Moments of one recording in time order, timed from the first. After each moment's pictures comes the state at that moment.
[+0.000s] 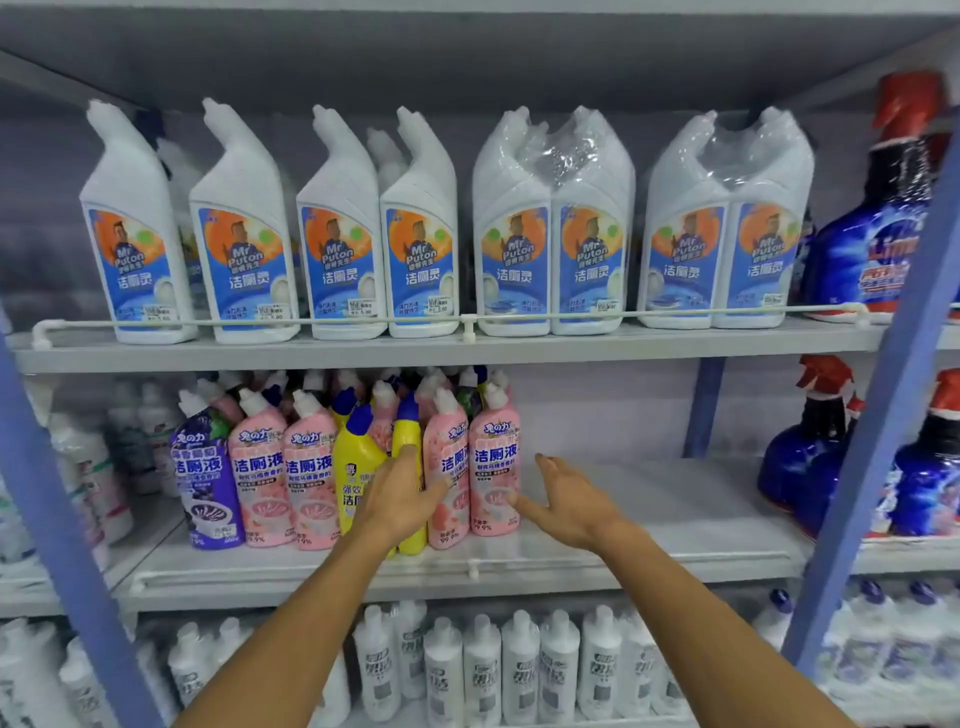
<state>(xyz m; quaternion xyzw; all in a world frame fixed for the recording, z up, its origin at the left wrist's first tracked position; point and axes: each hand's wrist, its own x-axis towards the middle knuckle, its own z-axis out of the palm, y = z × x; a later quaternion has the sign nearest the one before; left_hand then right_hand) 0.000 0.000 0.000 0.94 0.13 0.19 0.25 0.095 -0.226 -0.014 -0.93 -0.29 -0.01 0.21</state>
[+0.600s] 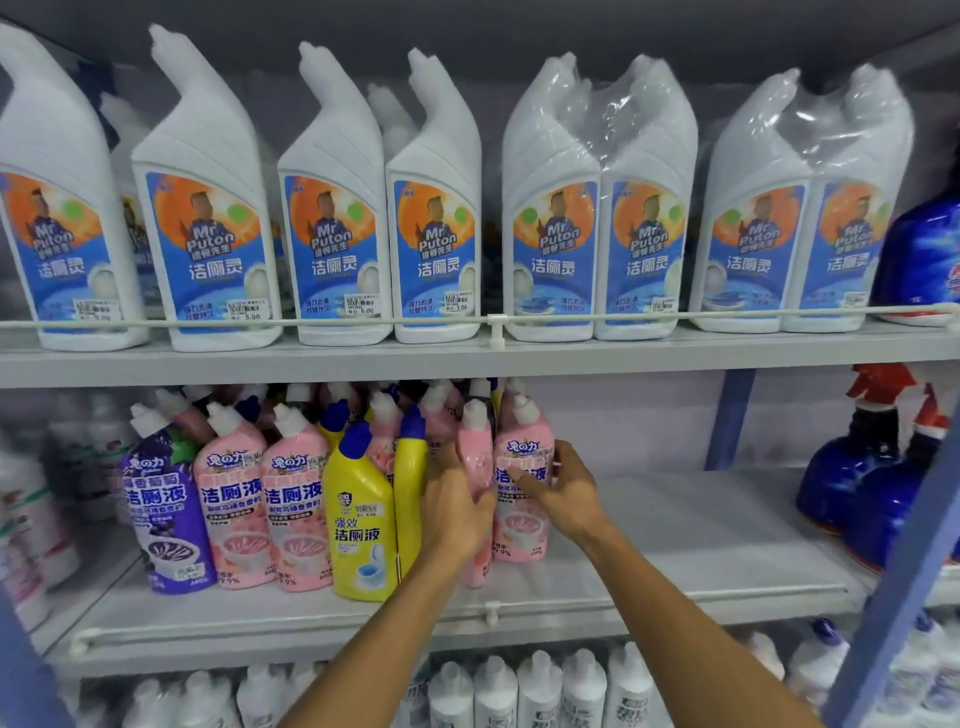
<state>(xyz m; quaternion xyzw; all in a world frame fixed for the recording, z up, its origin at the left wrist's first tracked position) 0.080 -0.018 -0.032 0.87 0.14 0.28 0.37 0.170 -0.161 -0.048 -0.78 -0.19 -0.06 0.60</state>
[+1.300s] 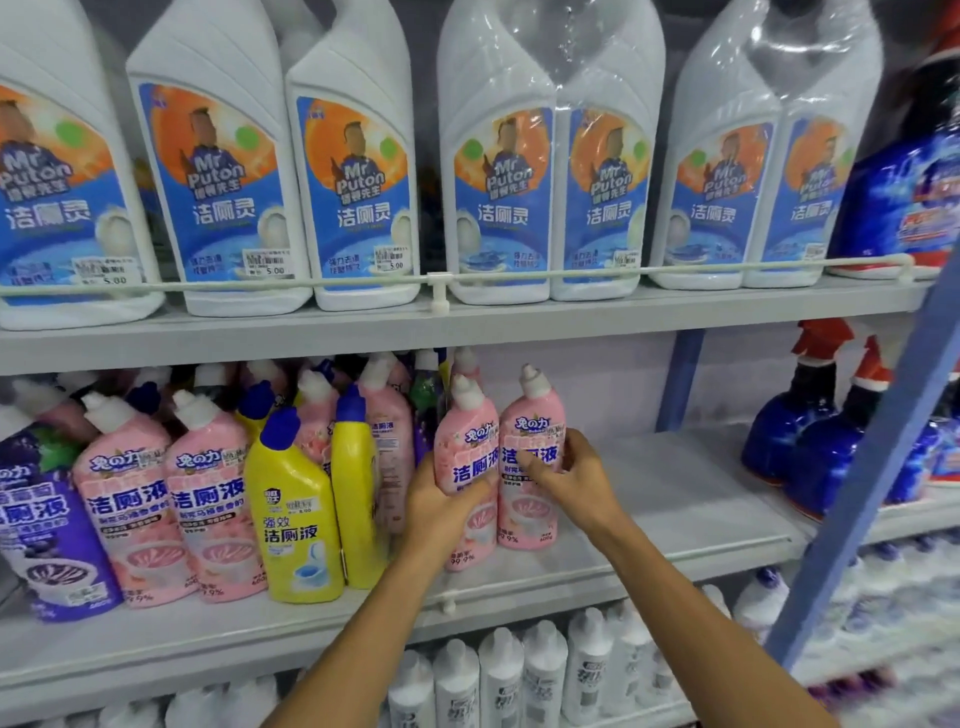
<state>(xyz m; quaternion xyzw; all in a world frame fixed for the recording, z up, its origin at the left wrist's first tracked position) 0.123 -0.038 -0.085 0.71 0.07 0.22 0.67 0.184 -0.216 -0.073 -0.72 -0.17 -0.06 0.67</state>
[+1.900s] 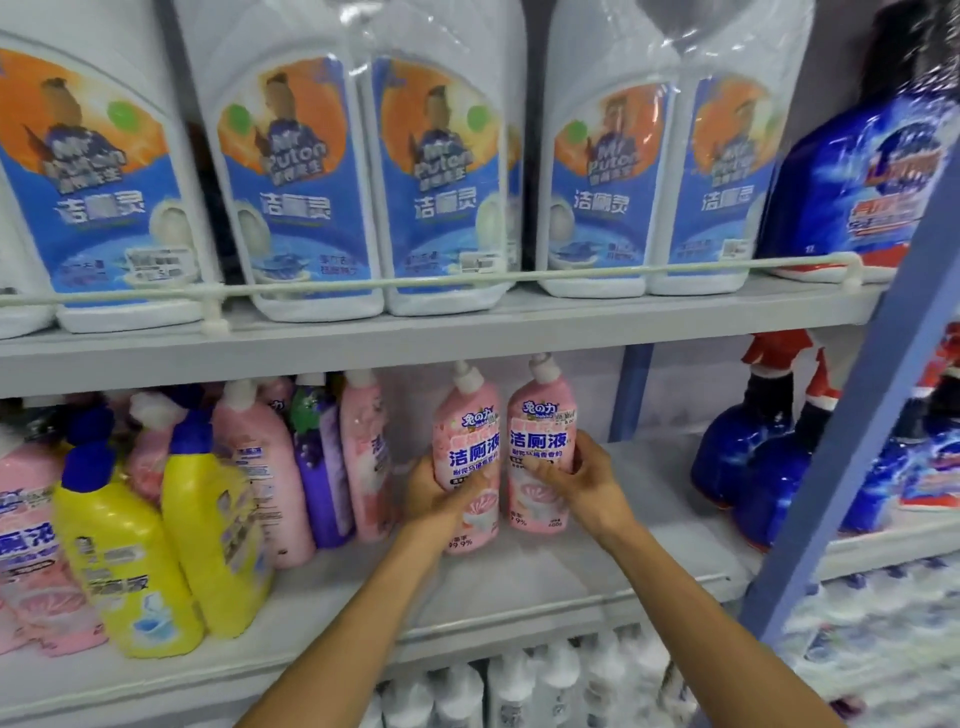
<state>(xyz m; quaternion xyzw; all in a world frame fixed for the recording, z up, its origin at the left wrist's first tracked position) 0.218 -0.141 -0.093 0.70 0.06 0.19 0.69 0.273 -0.334 -0.085 -0.72 -0.14 -0.03 0.68</state>
